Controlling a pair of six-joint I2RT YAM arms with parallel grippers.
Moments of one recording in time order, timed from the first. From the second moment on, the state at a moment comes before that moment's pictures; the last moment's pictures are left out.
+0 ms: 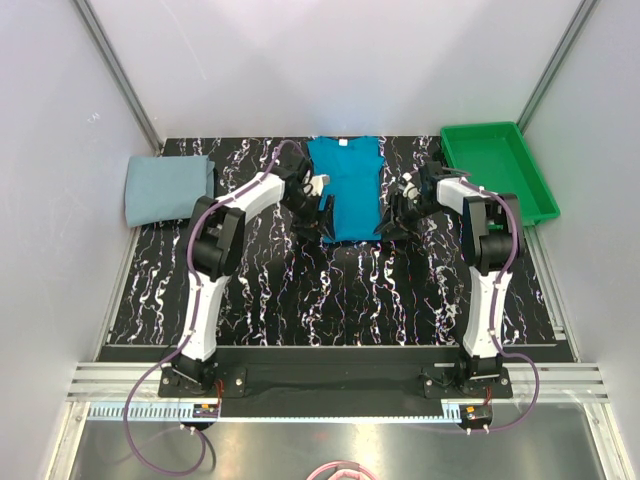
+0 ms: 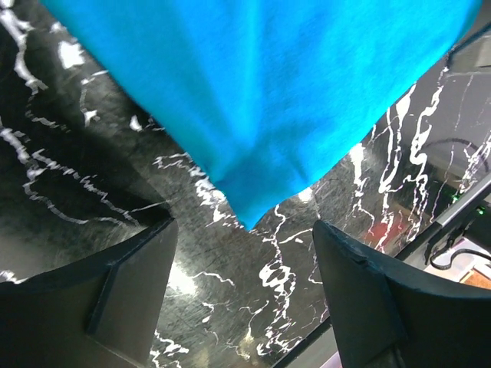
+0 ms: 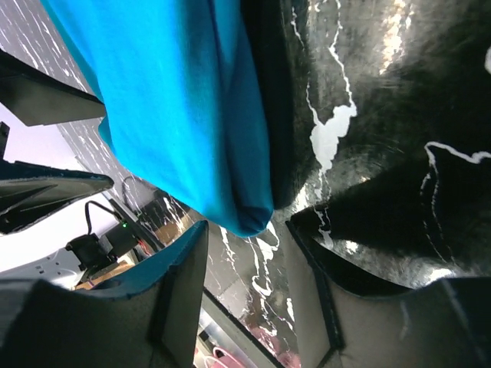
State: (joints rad) left arm -0.43 2.27 1.80 -0.81 0.56 -0.21; right arm 0.11 2.20 1.53 -0.66 -0.75 0.32
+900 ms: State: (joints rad) left arm -0.45 2.32 1.80 -0.76 0.62 -0.24; right arm 0.14 2.26 1.58 -0.64 -0.77 0.32
